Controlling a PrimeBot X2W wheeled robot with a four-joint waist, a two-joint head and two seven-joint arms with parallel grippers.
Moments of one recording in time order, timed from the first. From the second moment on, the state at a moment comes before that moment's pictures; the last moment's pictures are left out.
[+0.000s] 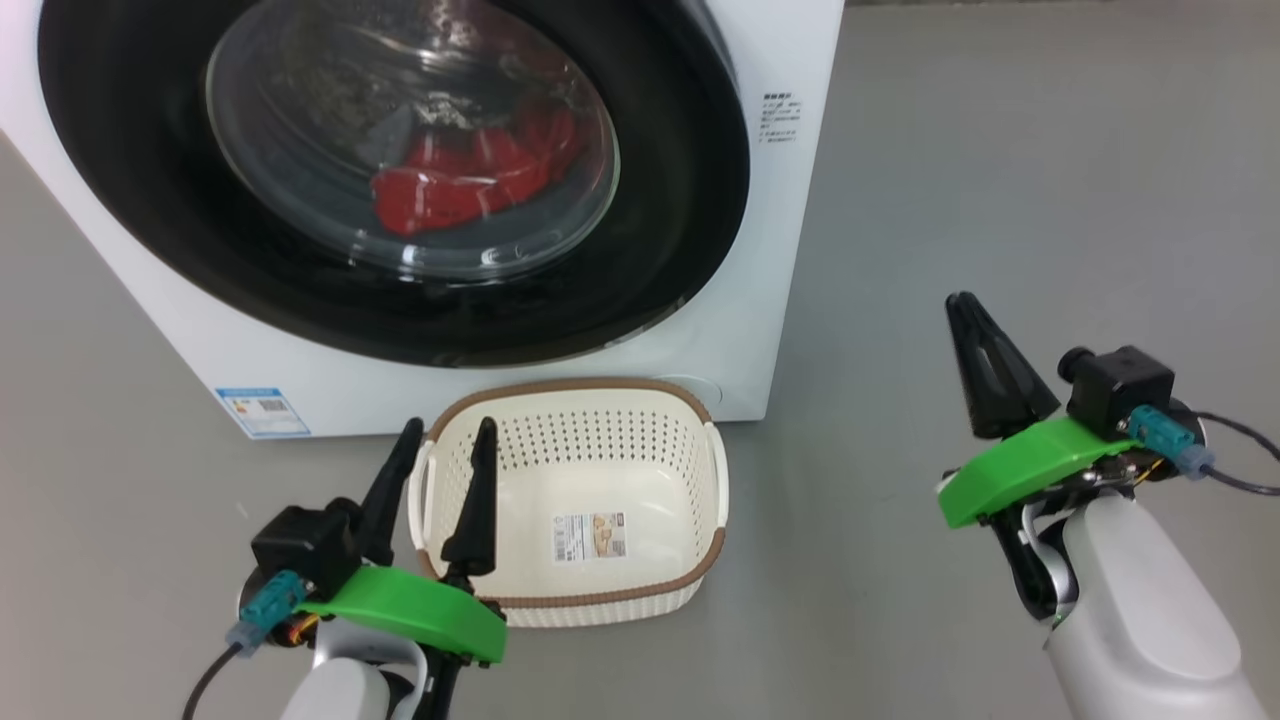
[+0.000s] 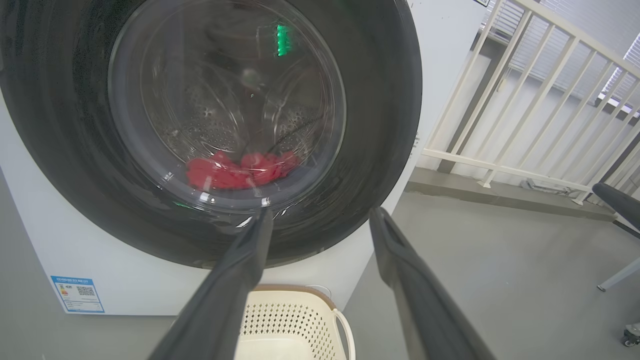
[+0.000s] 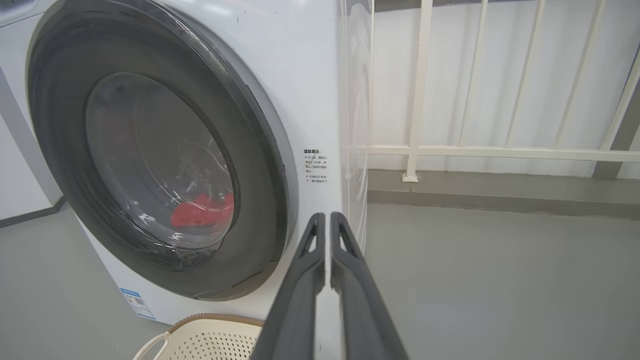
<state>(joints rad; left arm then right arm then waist) -0.32 0.03 -0.22 0.40 -0.43 -0.03 -0.25 -0.43 -0.05 0.05 0.55 0.26 0.13 -0.26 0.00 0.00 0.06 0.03</state>
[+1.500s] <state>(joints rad) -0.38 0.05 -0.27 0.05 -0.44 -0.04 -0.25 -0.97 -0.10 0.06 0.62 1.46 0.13 0.22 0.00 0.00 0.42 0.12</state>
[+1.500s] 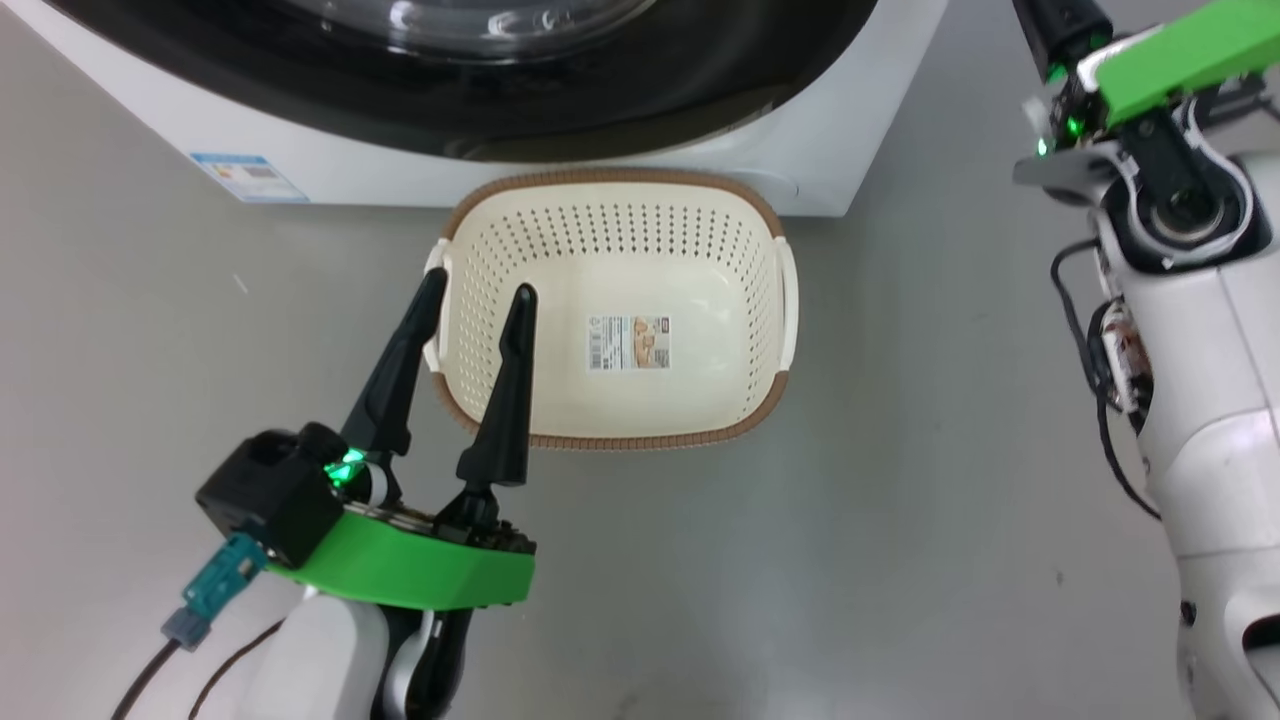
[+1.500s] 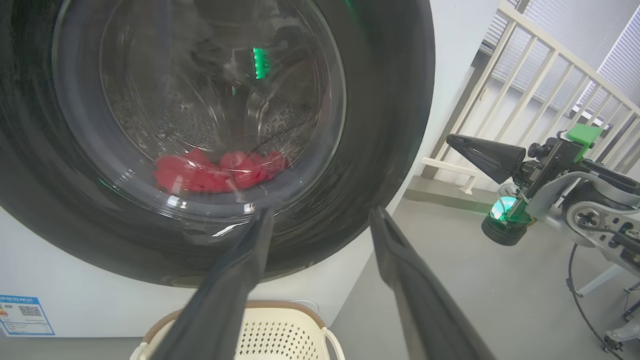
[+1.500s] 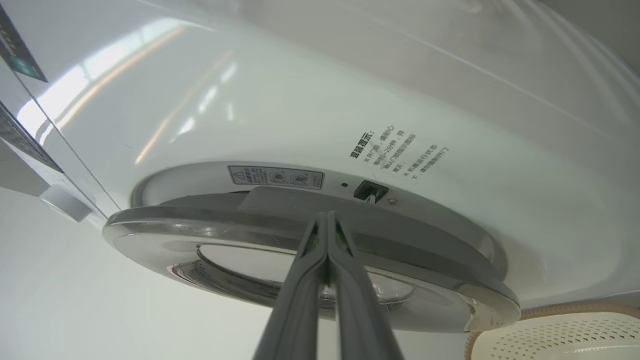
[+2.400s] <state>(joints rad) -0.44 0.06 -0.28 0.06 -0.44 -0.05 -0.25 -1.25 -0.12 0.08 0.74 1.49 0.13 0.40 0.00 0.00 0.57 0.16</state>
